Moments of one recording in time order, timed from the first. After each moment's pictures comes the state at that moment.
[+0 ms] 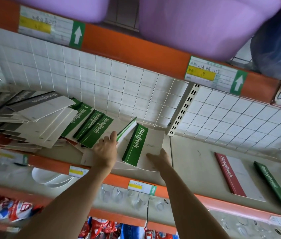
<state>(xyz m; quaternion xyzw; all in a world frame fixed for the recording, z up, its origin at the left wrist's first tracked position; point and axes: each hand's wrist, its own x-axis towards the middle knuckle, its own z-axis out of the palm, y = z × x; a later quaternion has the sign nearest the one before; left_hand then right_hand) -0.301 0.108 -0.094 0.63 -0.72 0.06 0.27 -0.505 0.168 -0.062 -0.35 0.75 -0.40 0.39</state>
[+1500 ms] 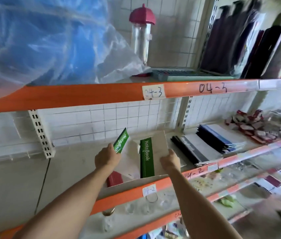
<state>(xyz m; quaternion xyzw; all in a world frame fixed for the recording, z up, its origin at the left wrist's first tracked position) -0.768 0.258 0.013 0.53 -0.82 -0.16 0.16 -0.936 0.413 0.012 -0.19 0.88 -0.41 0.16</state>
